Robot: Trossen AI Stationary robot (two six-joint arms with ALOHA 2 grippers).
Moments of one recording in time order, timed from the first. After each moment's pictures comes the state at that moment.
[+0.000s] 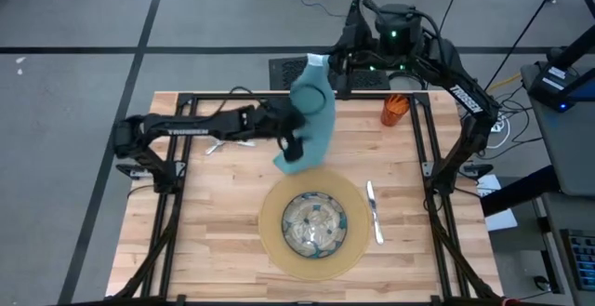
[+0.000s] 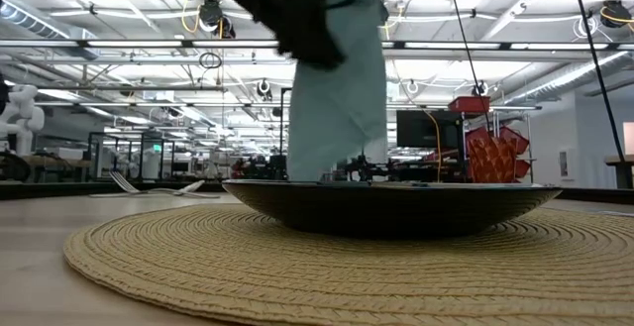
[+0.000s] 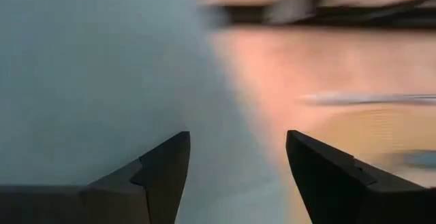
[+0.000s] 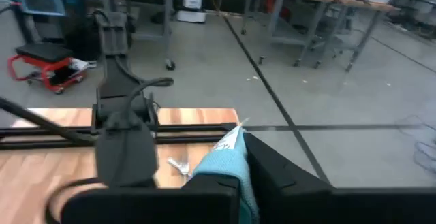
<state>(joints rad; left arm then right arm) 0.23 1.59 1.24 -0.20 -0.08 0.11 -0.38 1.68 2.30 -0.88 -0.12 -0.20</state>
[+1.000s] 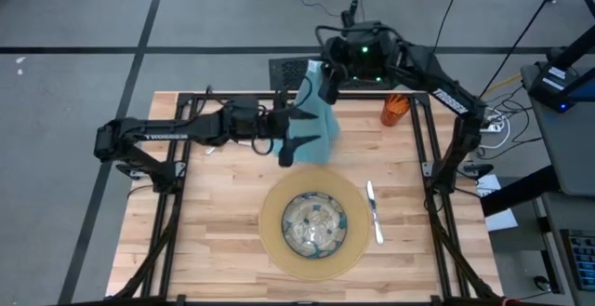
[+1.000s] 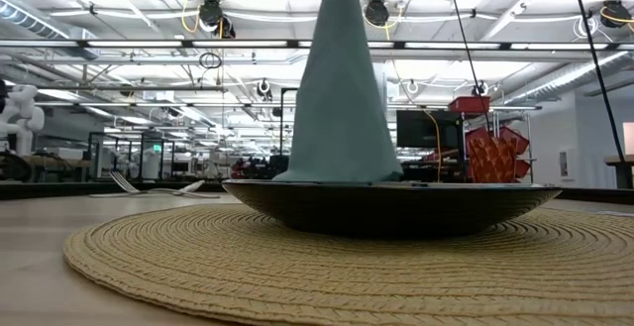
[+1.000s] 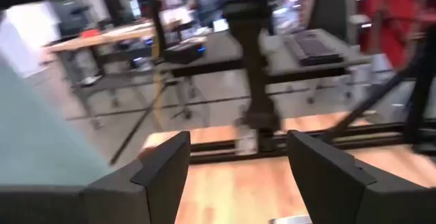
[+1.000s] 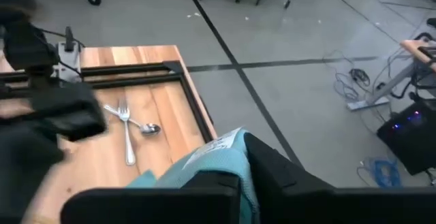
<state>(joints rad) 0.15 1.44 1.24 0.13 0.08 0.19 -0.32 1.76 2.30 -1.01 0.21 -0.20</state>
